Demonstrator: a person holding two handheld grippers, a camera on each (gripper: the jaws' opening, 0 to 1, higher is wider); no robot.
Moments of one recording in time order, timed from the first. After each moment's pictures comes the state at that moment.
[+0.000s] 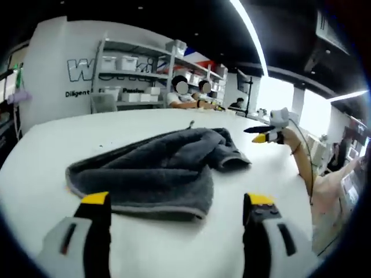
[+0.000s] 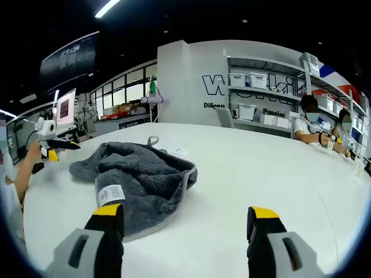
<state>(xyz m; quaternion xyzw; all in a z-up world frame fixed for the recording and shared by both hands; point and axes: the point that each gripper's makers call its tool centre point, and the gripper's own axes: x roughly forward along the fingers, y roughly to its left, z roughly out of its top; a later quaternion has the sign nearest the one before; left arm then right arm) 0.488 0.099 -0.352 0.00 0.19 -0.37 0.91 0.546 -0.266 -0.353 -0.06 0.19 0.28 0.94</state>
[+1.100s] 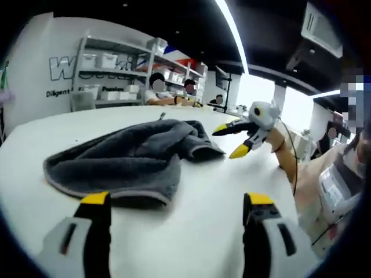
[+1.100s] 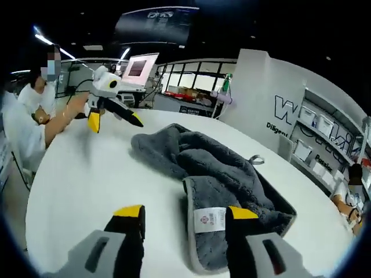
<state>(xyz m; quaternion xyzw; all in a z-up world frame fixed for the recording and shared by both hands) 0.452 0.076 -0.361 0.02 0.19 -0.43 0.88 0.483 -0.117 -0.369 -0.24 0.14 0.46 0.85</state>
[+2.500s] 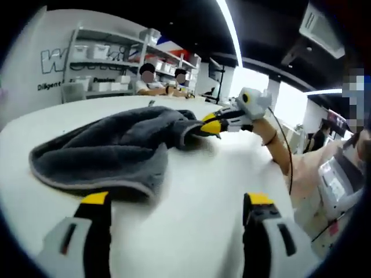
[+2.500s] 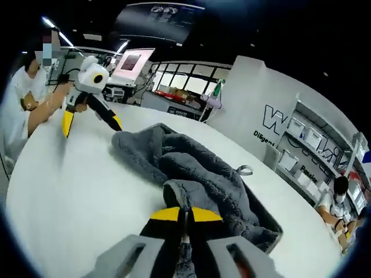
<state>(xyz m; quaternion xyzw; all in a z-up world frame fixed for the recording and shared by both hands) 0.439 0.060 -0.381 0.02 0.23 -0.46 0.86 0.510 -0.116 -0.347 -0.26 0.09 0.41 0.87</state>
